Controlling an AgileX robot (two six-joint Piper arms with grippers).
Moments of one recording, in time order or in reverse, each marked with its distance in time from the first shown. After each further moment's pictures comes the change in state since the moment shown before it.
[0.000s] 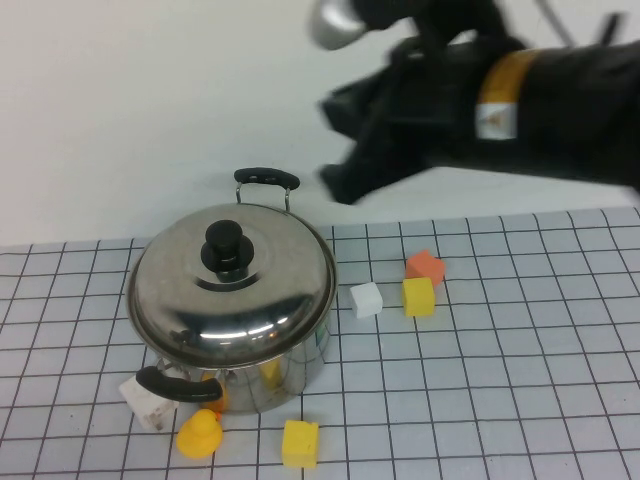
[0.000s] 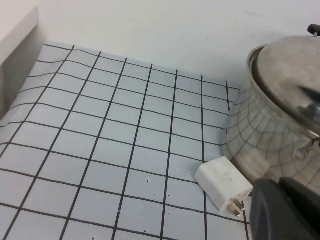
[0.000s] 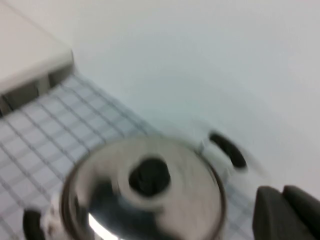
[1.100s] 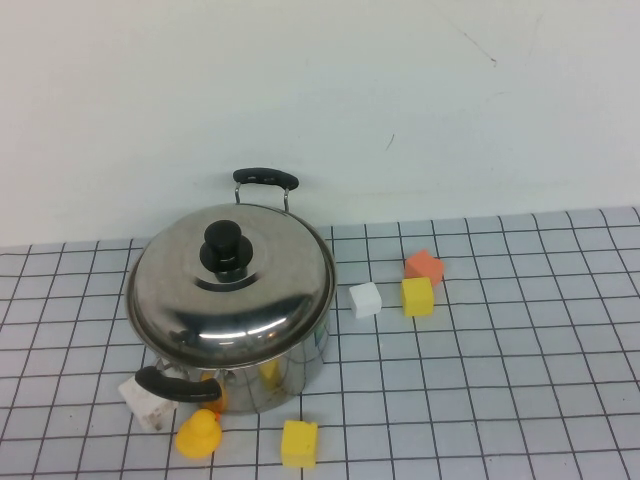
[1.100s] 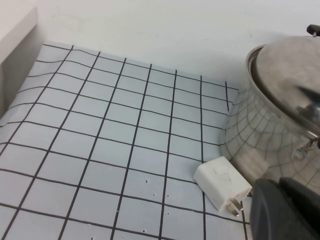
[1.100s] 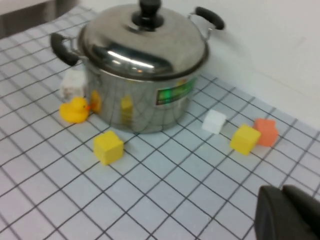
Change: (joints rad) right arm -0.049 -1.122 0.986 0.087 0.125 -0.100; left arm 0.000 0.000 0.000 0.000 0.000 -0.003
